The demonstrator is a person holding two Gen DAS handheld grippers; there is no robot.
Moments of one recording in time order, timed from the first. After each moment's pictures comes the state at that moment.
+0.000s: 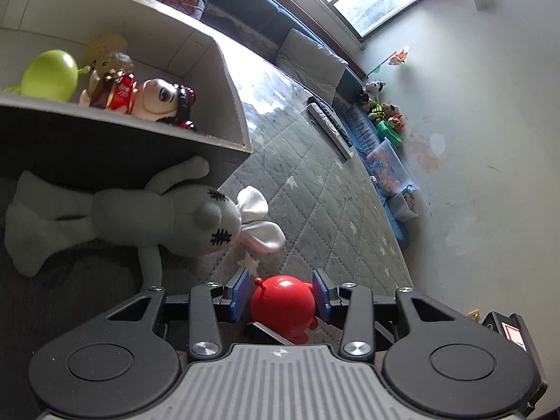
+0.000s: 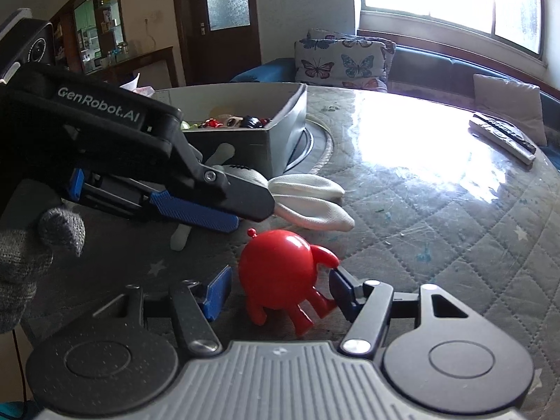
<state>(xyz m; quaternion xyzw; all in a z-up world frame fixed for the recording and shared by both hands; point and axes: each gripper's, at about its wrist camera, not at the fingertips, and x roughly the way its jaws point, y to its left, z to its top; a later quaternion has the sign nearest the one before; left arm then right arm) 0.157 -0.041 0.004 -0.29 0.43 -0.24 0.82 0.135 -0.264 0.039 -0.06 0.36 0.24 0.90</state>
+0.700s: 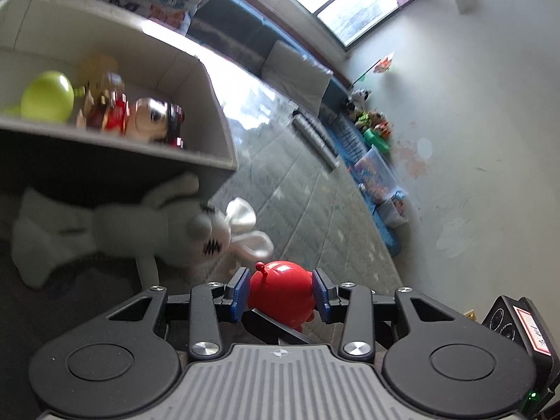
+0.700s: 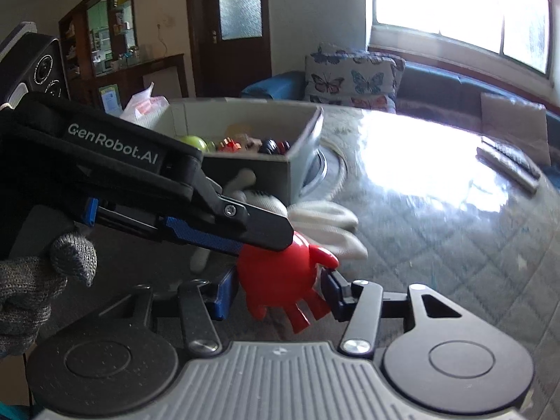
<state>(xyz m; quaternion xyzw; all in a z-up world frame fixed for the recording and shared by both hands) 0.145 -0.031 0.020 -0.28 0.40 -0.26 0.83 0.132 -0.250 0.066 -0.08 0.33 0.26 0.91</state>
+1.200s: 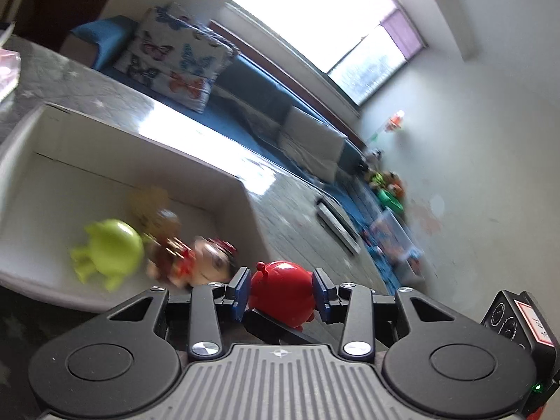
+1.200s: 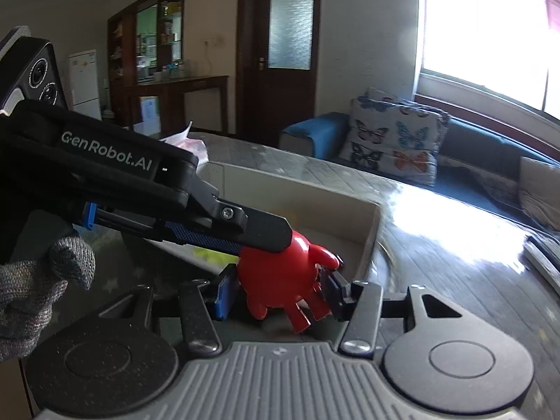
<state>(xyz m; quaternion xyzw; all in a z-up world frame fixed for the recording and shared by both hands) 0.180 0.049 0.063 -0.30 0.32 -0.19 0.88 0.204 -0.163 0.108 -0.12 0.27 0.34 0.89</state>
